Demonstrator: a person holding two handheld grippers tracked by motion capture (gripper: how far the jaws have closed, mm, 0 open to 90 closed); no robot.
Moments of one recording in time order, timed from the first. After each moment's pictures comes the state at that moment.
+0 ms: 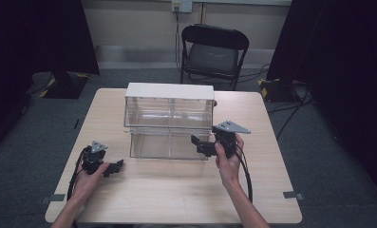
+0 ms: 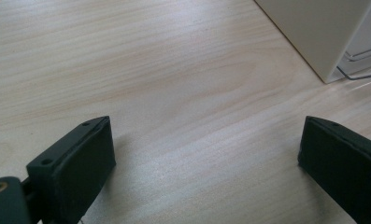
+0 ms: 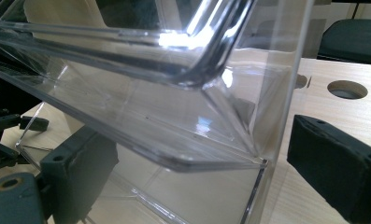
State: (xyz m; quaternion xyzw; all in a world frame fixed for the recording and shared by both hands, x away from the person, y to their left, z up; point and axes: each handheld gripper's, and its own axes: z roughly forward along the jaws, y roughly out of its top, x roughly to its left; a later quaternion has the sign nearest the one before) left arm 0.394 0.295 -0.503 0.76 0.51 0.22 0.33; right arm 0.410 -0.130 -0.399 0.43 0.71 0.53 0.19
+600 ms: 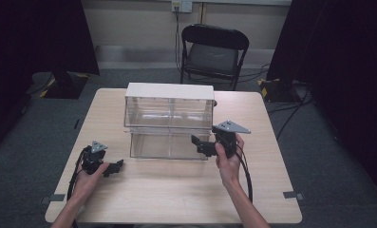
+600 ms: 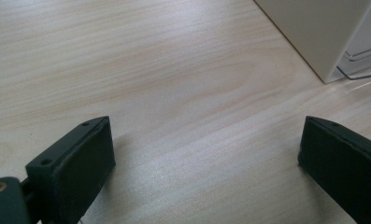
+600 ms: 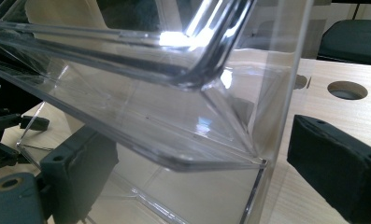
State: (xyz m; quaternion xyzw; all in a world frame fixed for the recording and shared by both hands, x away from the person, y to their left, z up) left arm 0.395 0.296 -0.503 0.76 0.51 0.22 0.33; right arm 0.409 -0.131 -0.399 0.43 0.71 0.53 0.19
